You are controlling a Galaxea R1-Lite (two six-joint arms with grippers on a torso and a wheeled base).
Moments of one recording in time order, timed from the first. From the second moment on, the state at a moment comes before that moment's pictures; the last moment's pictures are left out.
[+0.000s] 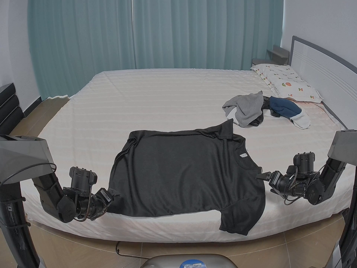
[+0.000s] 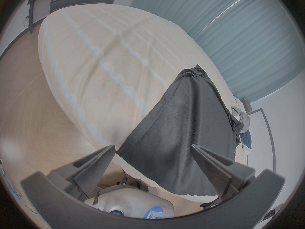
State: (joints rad) left arm -0.18 2.17 -0.51 -0.81 0.00 -0.93; right arm 0.07 2.20 -0.59 -0.96 0.25 0.70
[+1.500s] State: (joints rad) left arm -0.15 2.19 -0.49 -0.81 0.04 -0.91; right arm 0.13 2.28 -0.49 -1.01 0.24 0.50
